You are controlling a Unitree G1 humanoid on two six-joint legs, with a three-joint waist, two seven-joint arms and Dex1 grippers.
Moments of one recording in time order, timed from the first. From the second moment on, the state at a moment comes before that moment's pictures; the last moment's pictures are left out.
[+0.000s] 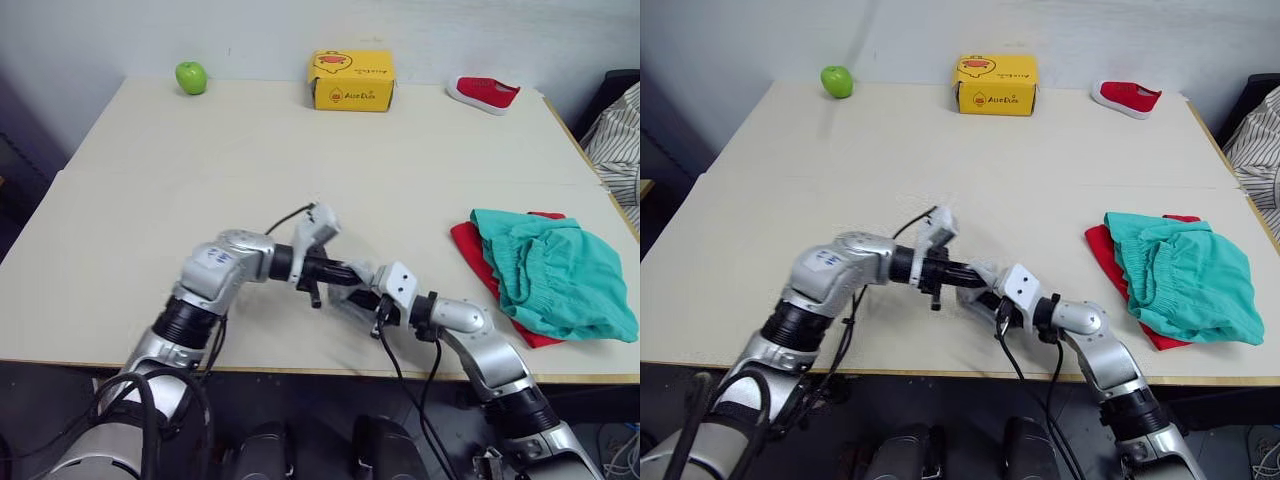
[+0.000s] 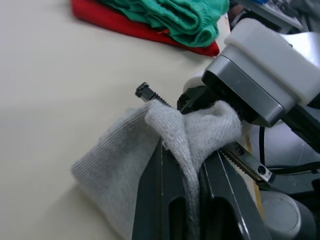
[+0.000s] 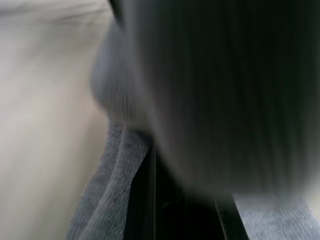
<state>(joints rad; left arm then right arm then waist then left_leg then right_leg) -0.80 0.32 -0.33 0.14 -0.38 0.78 -0.96 -0.29 -0.43 0.22 -0.05 0.14 0.20 0.80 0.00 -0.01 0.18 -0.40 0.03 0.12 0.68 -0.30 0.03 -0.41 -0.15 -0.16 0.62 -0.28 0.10</state>
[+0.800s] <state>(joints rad) -0.74 0.22 -0.36 0.31 -0.27 0.38 -1.12 0.13 -0.62 -0.24 -0.50 0.44 0.60 0.76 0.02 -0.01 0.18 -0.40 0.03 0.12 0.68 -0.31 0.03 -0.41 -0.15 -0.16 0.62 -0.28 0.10</state>
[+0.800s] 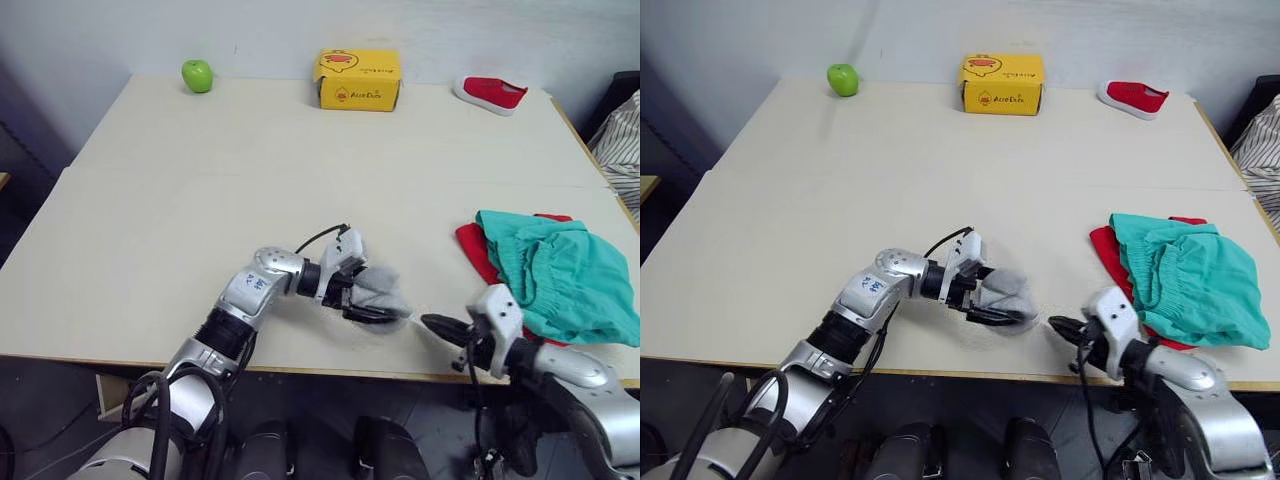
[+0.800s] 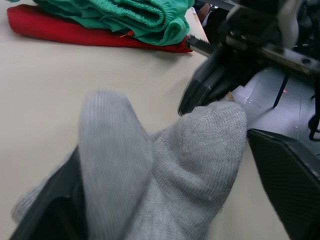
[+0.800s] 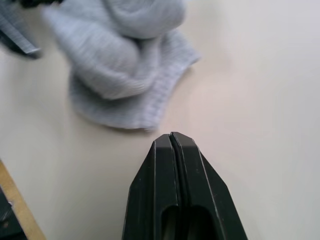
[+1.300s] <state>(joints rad) -0.68 0.21 -0.30 0.40 -0.27 0.11 -1.24 0.05 -0.54 -0.29 -0.51 0.63 0.60 0.70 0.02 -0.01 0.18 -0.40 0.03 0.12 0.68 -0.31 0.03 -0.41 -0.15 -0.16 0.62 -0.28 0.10</state>
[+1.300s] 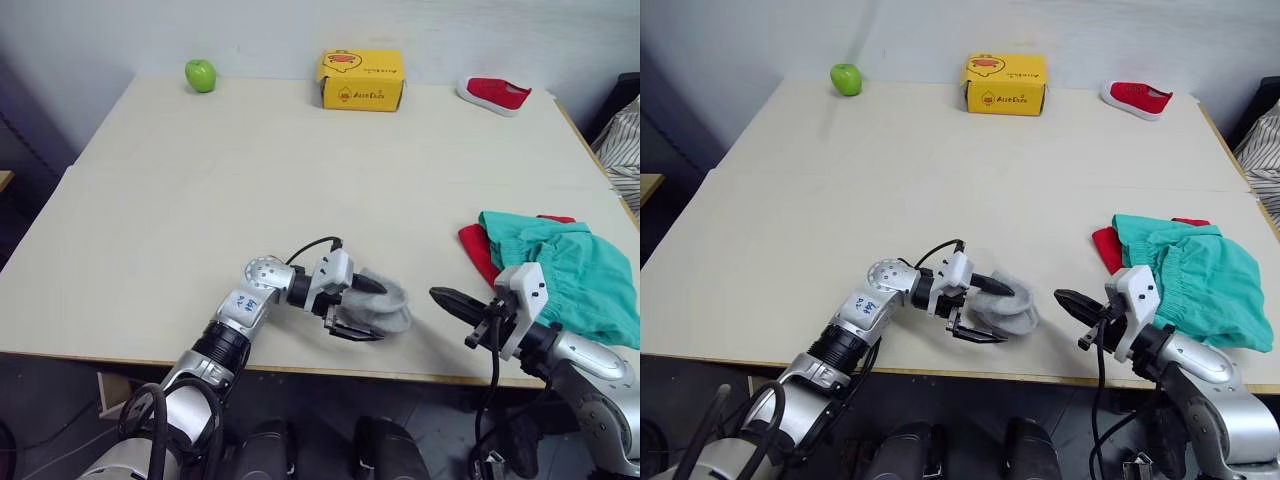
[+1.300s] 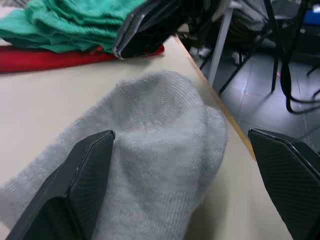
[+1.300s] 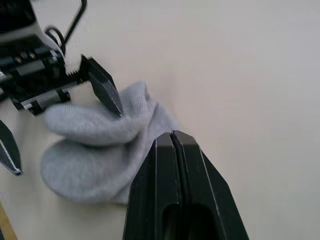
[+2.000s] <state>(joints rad) -0.64 0.20 -0.26 0.43 -0.22 0.10 -1.18 -0.12 -0.50 0.05 -0.42 0.48 0.51 0.64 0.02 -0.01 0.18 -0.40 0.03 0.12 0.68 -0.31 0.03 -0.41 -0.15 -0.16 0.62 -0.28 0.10</state>
